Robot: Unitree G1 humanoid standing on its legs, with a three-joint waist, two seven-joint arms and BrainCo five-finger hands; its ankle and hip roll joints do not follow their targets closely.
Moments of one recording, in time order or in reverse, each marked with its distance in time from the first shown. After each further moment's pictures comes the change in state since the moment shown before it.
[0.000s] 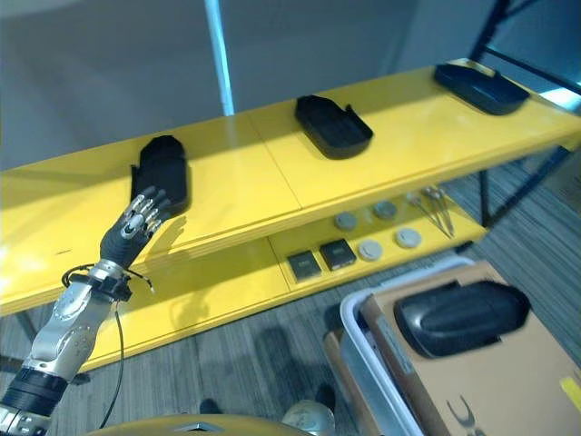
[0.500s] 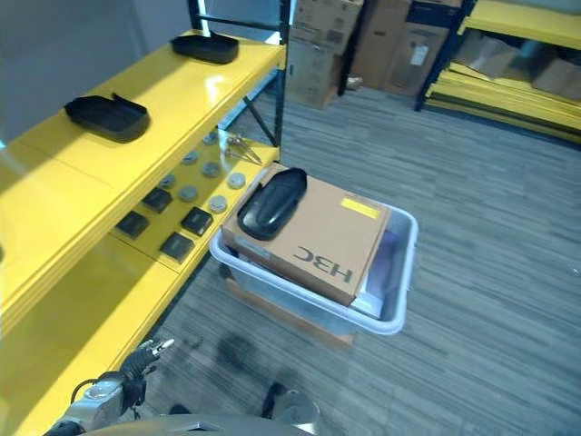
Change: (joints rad) left arm 0.020 -0.215 -0.189 0.930 0.281 0.114 0.227; right arm 0.078 -0.017 0.083 0.019 -0.042 0.070 -0.015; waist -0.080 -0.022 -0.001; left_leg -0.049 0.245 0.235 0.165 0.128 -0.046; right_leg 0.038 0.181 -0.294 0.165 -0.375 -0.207
